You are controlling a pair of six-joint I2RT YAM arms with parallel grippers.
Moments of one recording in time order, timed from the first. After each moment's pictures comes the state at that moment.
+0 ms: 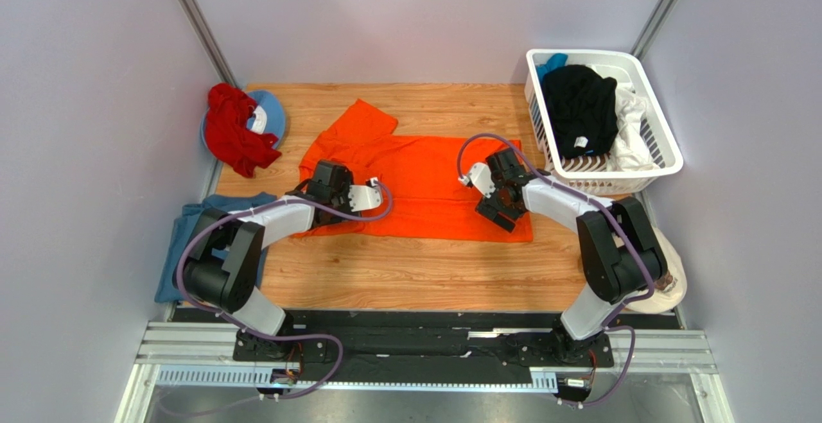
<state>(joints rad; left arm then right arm) -0.36 1.56 0.74 -0.08 -0.13 1.08 0.39 1.66 0.97 -0.47 0.21 -0.63</state>
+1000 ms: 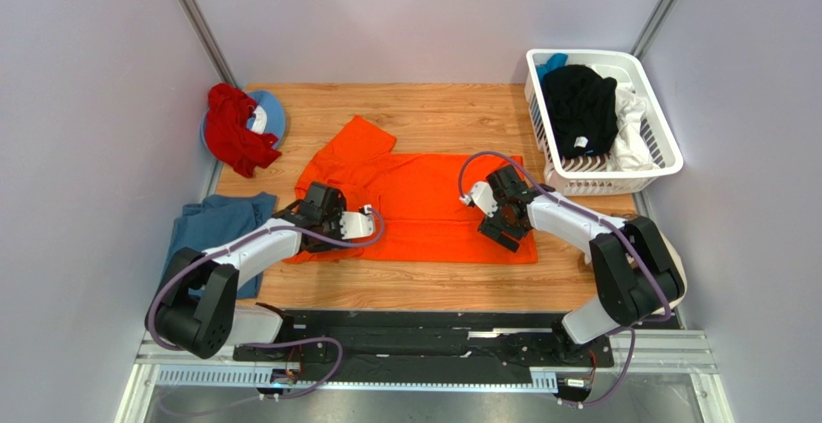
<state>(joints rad) -0.40 1.32 0.59 -0.31 -0.13 1.08 0.45 1.53 0.84 -0.55 0.20 -0.60</state>
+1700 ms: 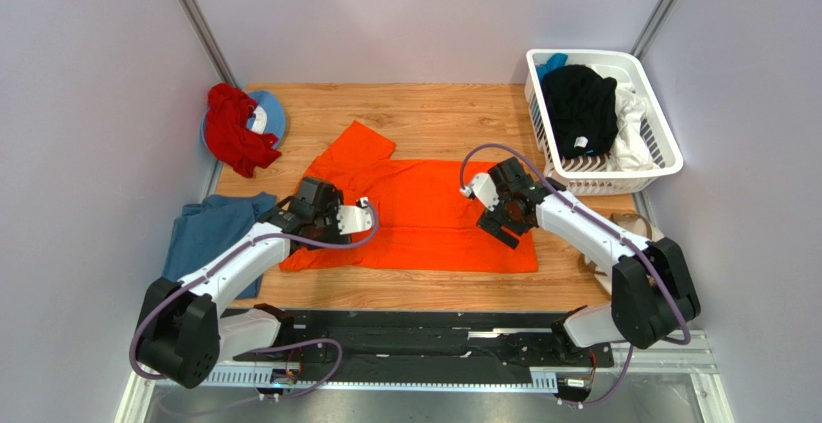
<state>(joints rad) -0.41 1.16 0.64 -0.47 -0.08 1.04 0.48 1.41 0.92 -0.71 0.18 -0.54</state>
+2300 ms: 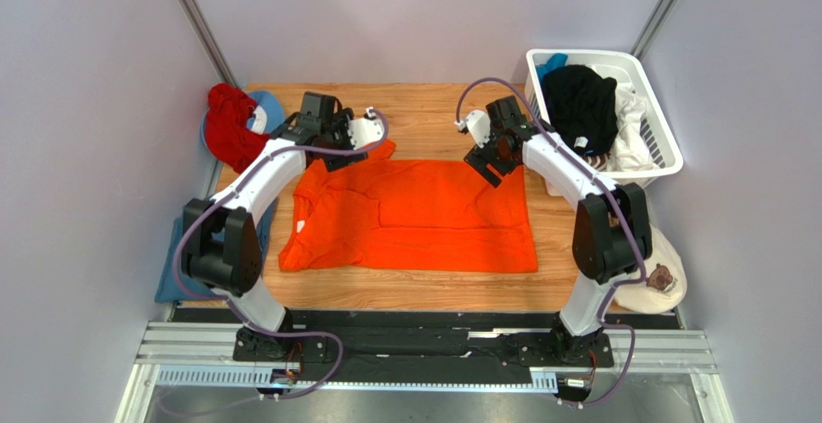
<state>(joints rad) -0.29 1.60 1.27 -0.49 0.12 1.01 0.36 1.74 1.40 -0.70 0.09 -0.54</state>
